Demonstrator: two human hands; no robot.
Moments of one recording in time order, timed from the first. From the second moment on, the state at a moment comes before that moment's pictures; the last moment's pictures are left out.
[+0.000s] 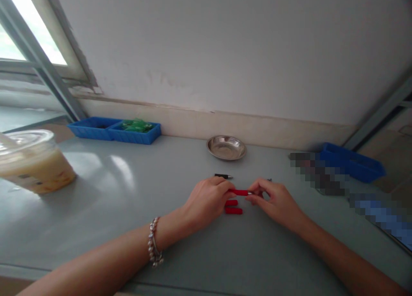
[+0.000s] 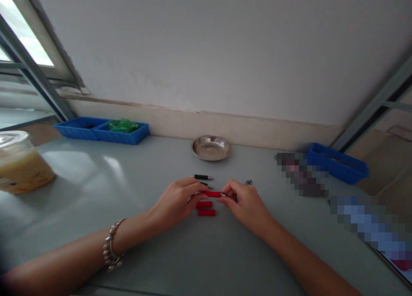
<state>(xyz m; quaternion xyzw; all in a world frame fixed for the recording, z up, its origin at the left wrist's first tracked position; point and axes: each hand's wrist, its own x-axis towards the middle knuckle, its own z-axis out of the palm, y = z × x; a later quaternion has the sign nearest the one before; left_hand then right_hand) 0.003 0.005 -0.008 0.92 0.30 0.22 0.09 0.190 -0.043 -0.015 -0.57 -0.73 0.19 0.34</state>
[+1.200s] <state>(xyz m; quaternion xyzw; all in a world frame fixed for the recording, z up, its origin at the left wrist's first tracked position) 0.002 0.009 0.005 0.87 0.35 0.23 0.25 0.189 -0.043 -0.015 -0.51 -0.68 0.29 0.44</state>
